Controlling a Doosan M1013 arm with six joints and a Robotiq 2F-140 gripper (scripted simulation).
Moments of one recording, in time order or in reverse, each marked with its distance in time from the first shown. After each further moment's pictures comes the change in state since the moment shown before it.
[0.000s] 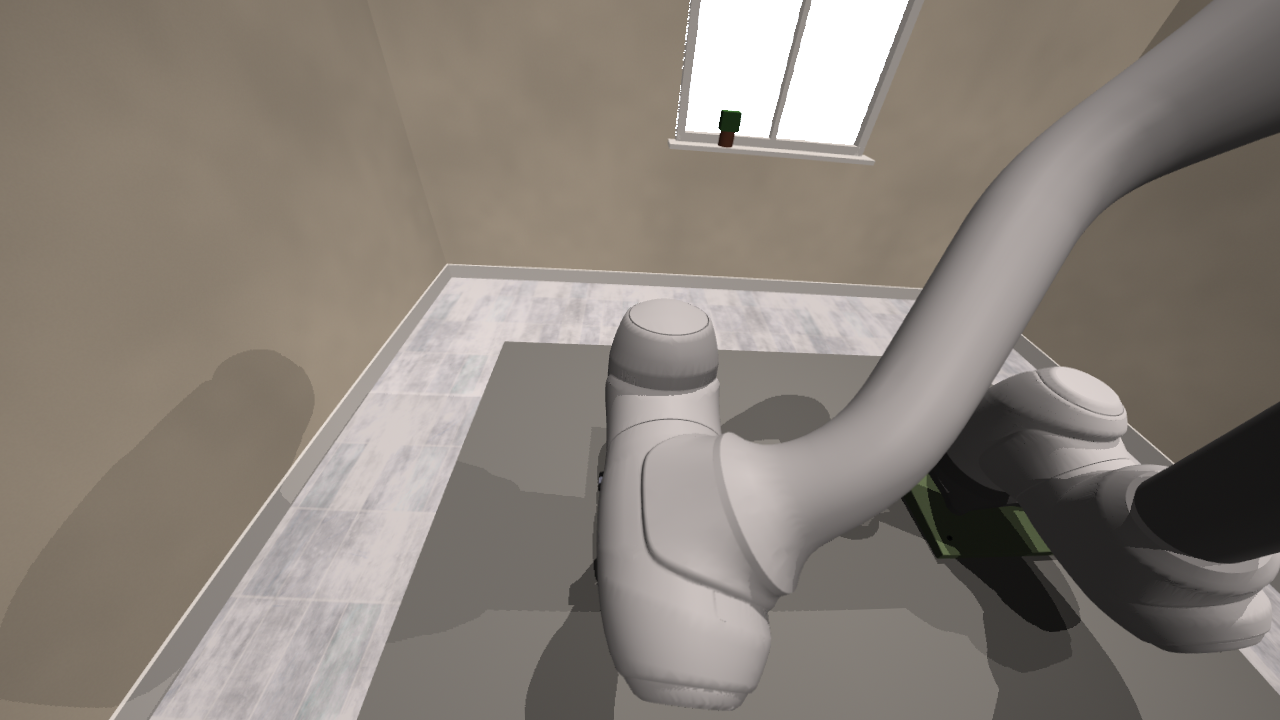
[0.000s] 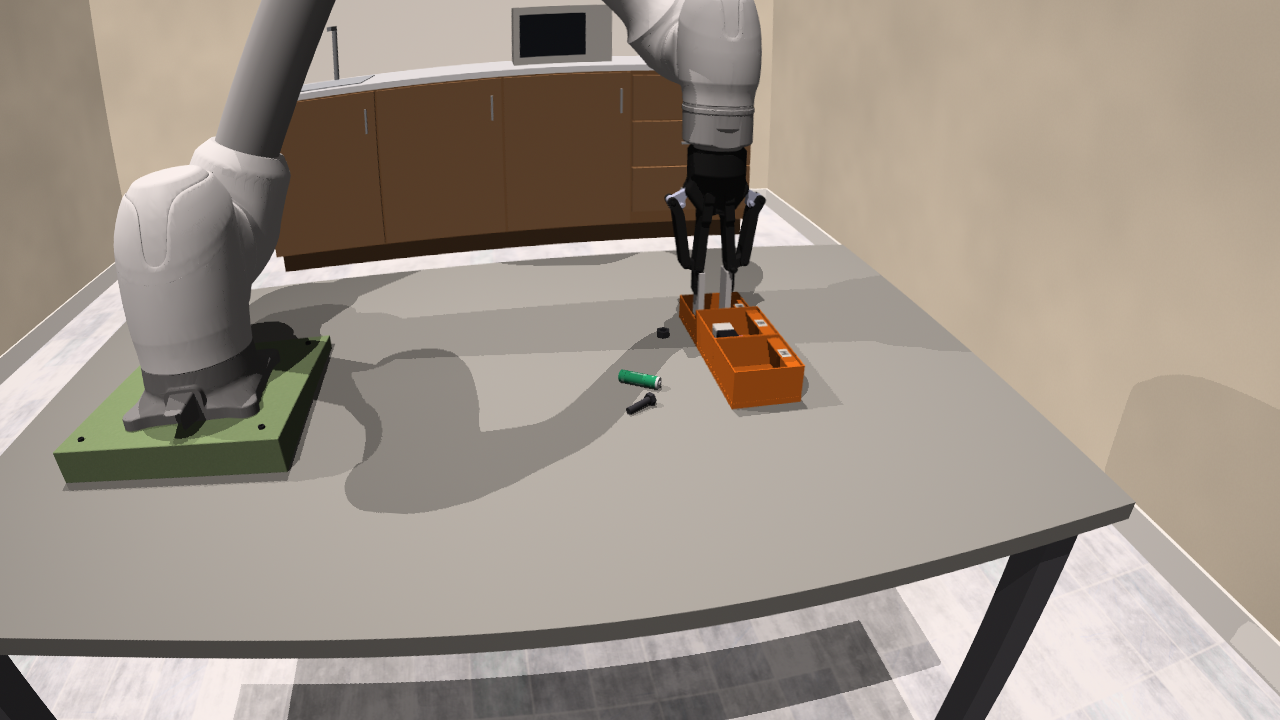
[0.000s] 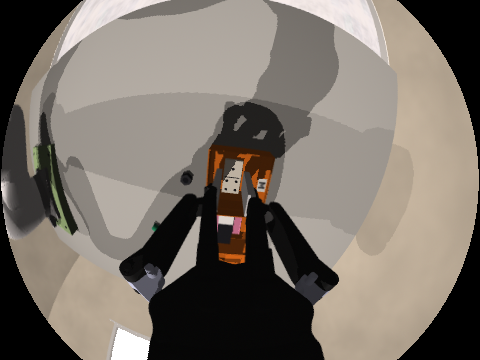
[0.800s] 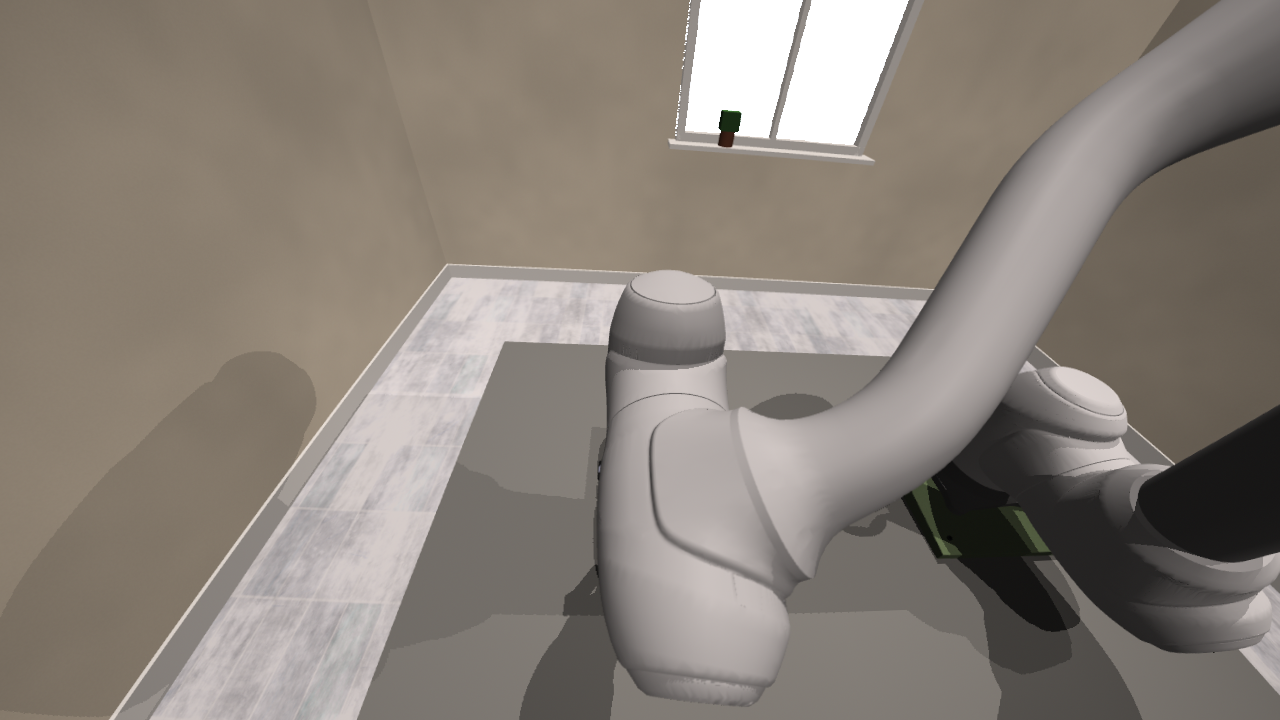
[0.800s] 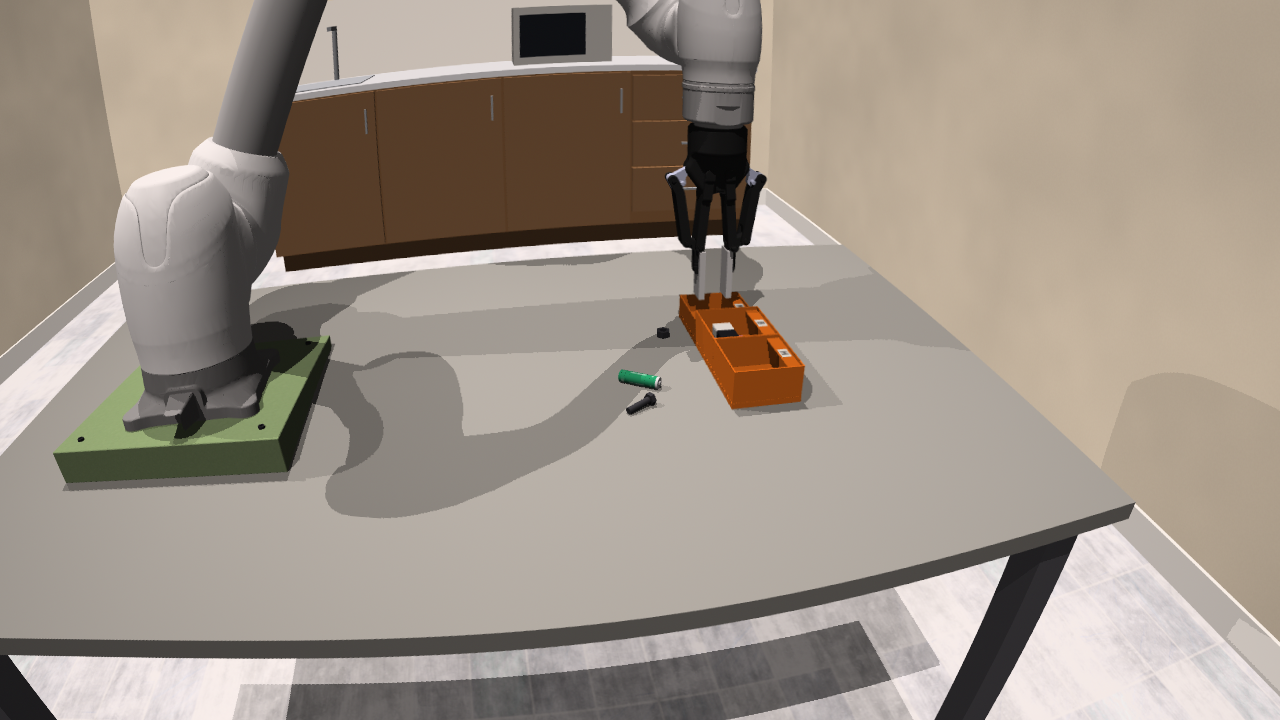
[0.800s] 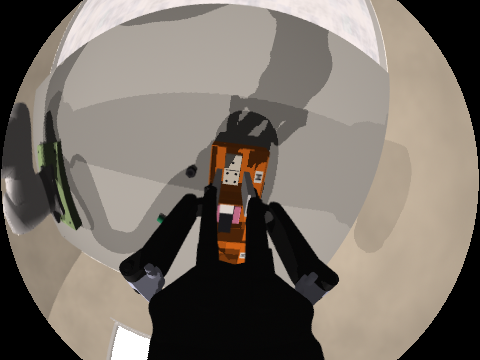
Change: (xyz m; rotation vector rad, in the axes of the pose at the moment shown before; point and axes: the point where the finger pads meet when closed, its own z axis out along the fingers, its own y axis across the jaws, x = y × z) arm 0.000 0.000 -0.029 0.000 0.000 0.000
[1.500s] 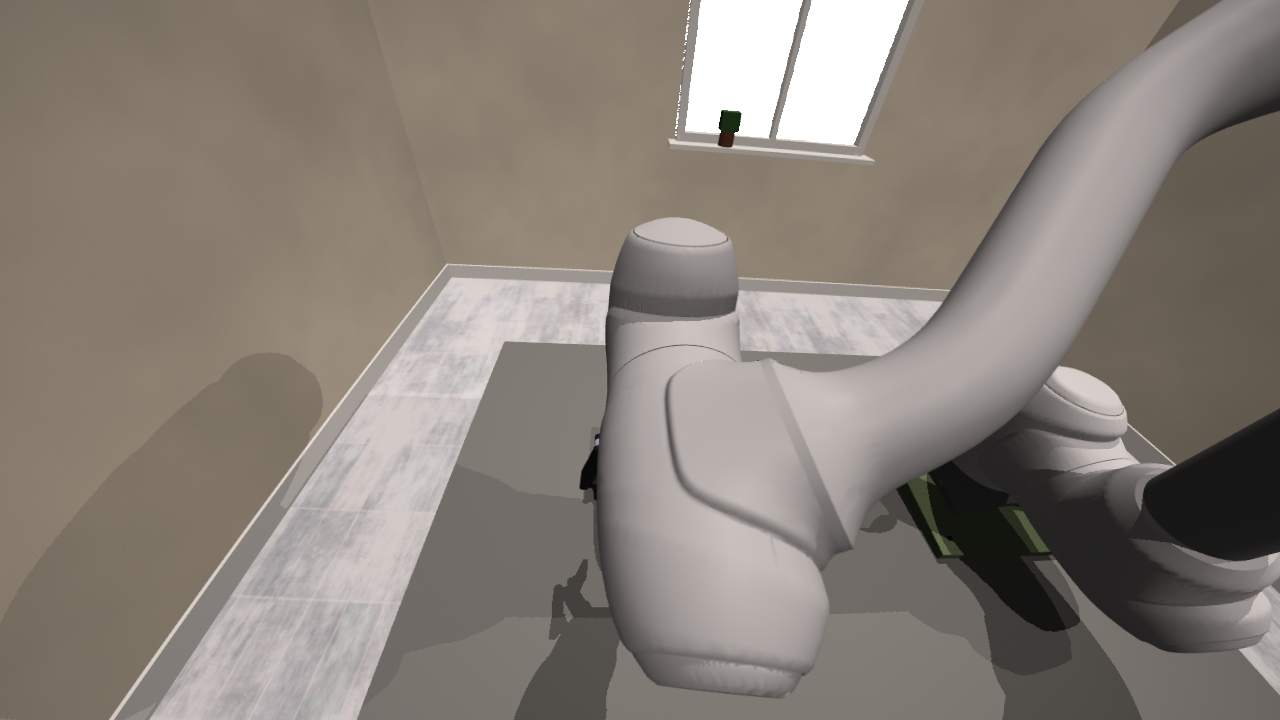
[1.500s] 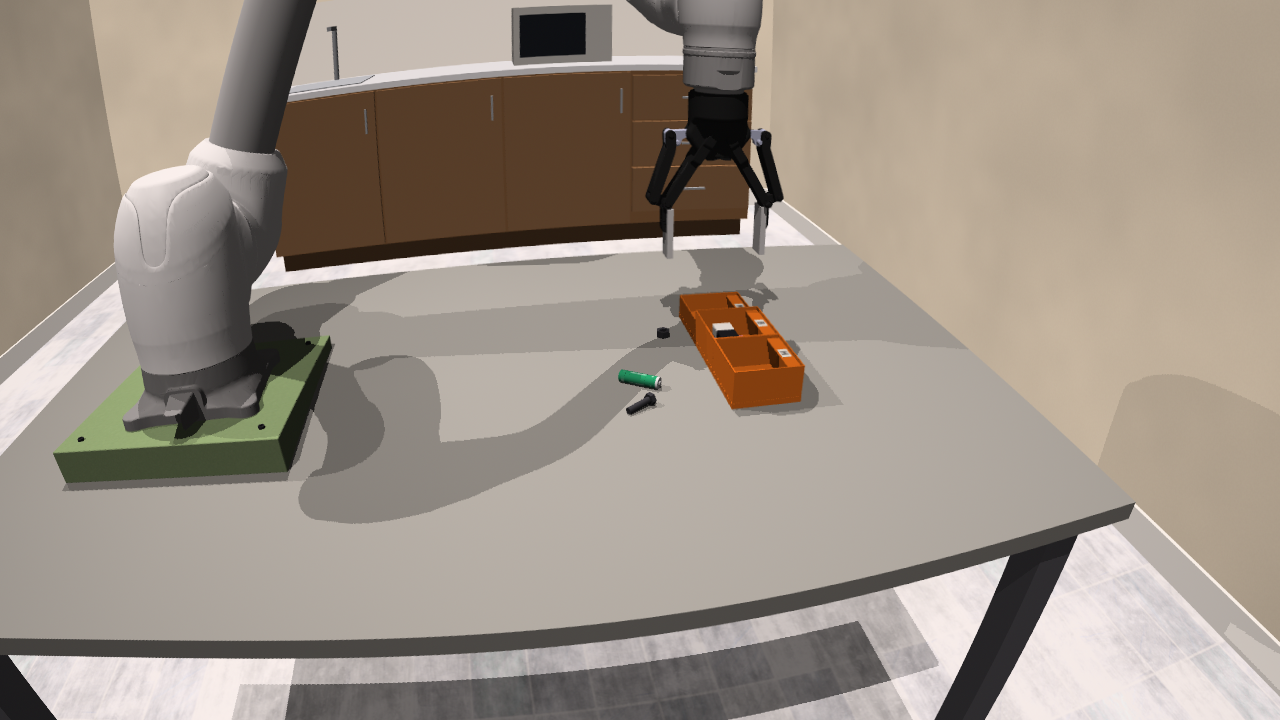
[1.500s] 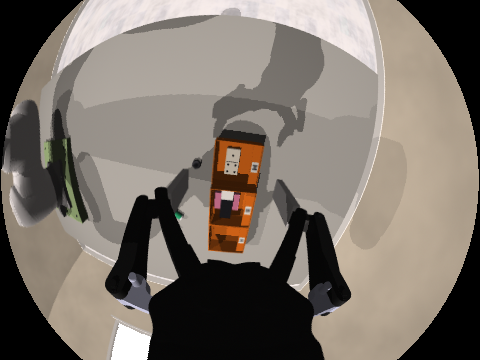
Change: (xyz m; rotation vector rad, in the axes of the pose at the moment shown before) arm 0.000 0.000 -0.045 0.000 0.000 0.000
